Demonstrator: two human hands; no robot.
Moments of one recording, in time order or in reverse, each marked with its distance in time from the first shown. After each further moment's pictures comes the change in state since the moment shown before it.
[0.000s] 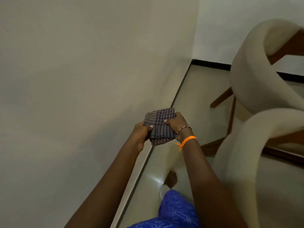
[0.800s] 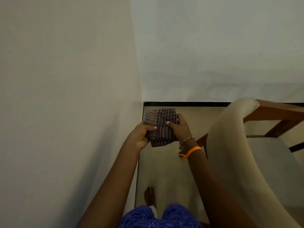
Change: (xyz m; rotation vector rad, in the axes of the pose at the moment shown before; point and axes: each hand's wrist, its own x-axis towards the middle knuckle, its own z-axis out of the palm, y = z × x) left_hand 0.417 0.334 0.274 -0.118 -0.550 -0.170; right_hand 0.412 -0.259 -0.197 0.133 0.466 -0.175
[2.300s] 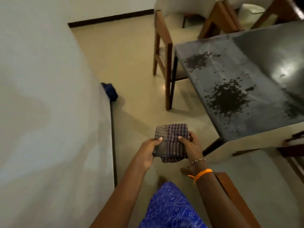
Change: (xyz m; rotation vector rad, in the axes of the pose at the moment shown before) left_hand 0.518 -0.129 0.870 1.285 -1.152 -0.719; right_hand 0.428 0.062 -0.671 0.794 1.875 0.275
